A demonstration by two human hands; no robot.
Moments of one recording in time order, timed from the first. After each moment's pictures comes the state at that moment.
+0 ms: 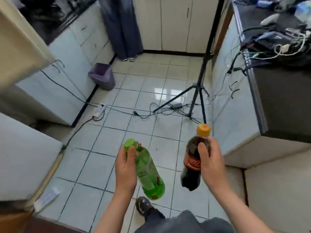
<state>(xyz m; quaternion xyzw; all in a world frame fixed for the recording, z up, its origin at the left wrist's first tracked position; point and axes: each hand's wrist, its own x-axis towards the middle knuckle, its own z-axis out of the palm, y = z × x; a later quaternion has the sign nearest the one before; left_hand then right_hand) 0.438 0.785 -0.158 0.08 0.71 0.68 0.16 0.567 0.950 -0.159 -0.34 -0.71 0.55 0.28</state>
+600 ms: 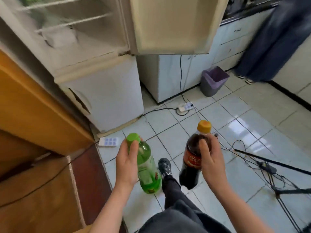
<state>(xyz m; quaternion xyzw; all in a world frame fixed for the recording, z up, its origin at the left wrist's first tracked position) 0.246 0.494 -0.171 -0.16 0.67 0.72 -0.11 0.224 0.703 -0.164 -0.06 -0.79 0.60 0.05</state>
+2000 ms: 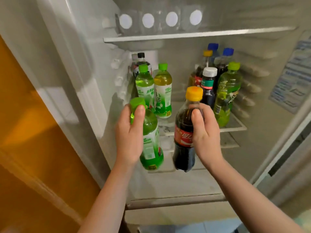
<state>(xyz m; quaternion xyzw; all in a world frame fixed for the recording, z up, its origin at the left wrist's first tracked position) -0.268 0.009 0.047 -0.12 0.69 0.55 -0.46 -0.364 0.142 0.032 0.34 -0.64 0.68 0.12</state>
